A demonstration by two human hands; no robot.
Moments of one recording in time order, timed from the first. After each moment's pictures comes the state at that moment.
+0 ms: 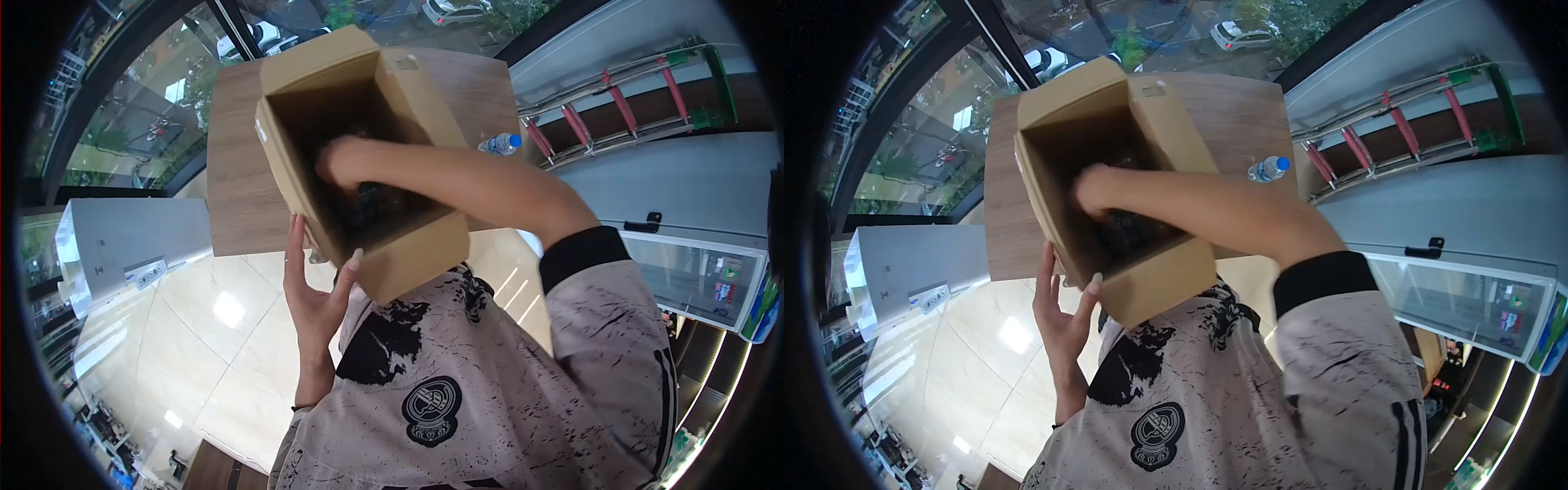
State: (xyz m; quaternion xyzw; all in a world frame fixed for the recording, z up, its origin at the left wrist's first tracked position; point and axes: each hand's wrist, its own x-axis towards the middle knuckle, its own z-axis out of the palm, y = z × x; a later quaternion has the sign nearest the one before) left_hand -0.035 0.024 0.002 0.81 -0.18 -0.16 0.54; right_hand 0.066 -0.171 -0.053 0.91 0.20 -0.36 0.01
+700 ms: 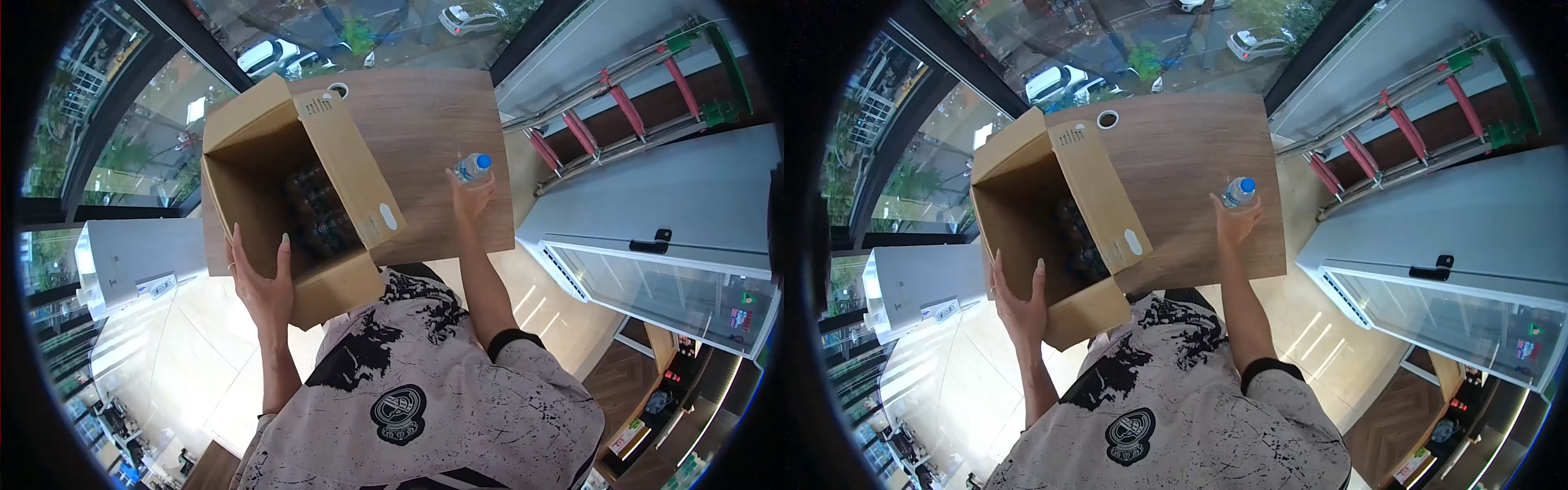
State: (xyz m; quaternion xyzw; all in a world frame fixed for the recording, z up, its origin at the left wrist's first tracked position) left_hand -0.013 -0.003 0.020 0.94 -0.13 0.02 0.31; right_hand -0.145 -0.311 -0.238 0.66 -0.65 0.35 -0.15
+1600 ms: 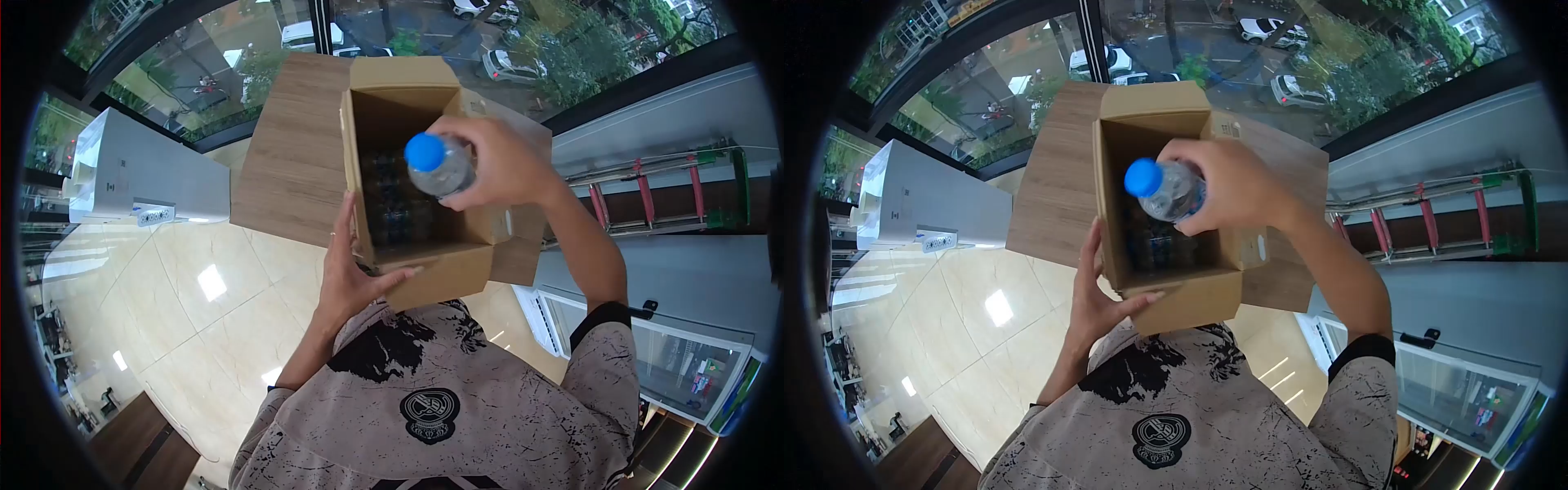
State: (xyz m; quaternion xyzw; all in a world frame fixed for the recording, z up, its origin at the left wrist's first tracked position) left_hand -0.015 0.035 -0.017 0.76 -0.24 -0.12 0.59; right_hand 0.008 -0.214 0.109 0.93 0.10 -0.02 -0.35
